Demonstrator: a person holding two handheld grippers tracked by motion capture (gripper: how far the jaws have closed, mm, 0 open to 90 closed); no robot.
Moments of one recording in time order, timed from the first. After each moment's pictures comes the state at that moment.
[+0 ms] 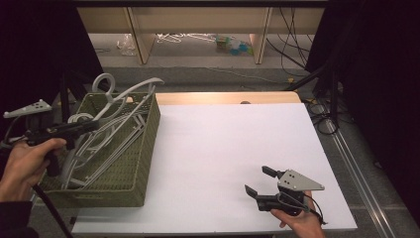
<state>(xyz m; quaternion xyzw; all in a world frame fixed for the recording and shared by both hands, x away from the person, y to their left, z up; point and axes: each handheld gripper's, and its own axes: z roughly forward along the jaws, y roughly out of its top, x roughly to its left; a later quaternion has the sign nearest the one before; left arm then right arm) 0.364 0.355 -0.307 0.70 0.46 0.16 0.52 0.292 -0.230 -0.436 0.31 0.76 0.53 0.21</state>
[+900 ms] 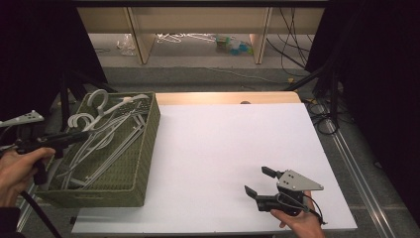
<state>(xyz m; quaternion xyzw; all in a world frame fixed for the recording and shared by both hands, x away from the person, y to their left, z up) 0.367 0.382 -0.334 0.72 0.48 0.15 0.48 0.292 -0.229 -0.437 0.32 0.76 0.53 0.20</state>
